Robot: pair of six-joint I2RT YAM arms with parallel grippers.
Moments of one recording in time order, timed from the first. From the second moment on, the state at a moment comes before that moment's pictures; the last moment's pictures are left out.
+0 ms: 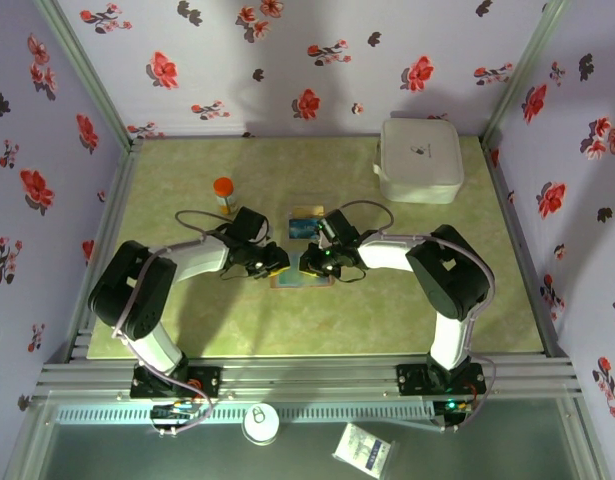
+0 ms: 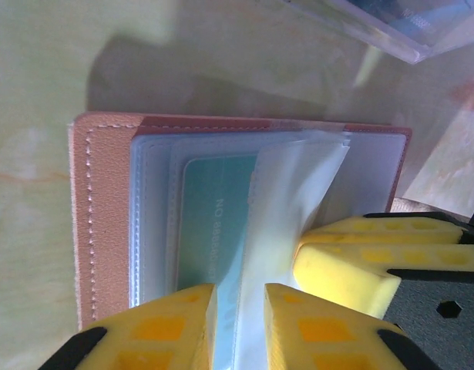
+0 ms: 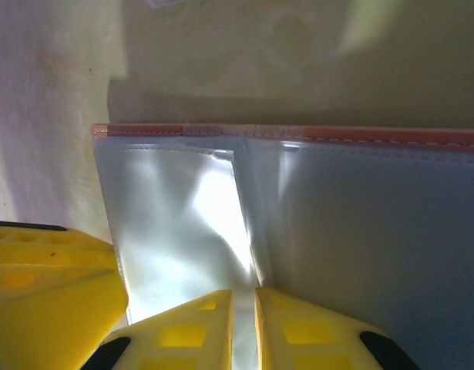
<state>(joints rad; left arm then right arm) -0.57 1.68 0.86 -0.23 0.42 -0.84 0.70 1.85 0.97 -0.10 -0.45 0.85</state>
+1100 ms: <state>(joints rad) -0.68 1.74 1.03 -0.28 0.42 -0.85 0.59 1.59 0.94 -0.29 -0.39 0.80</state>
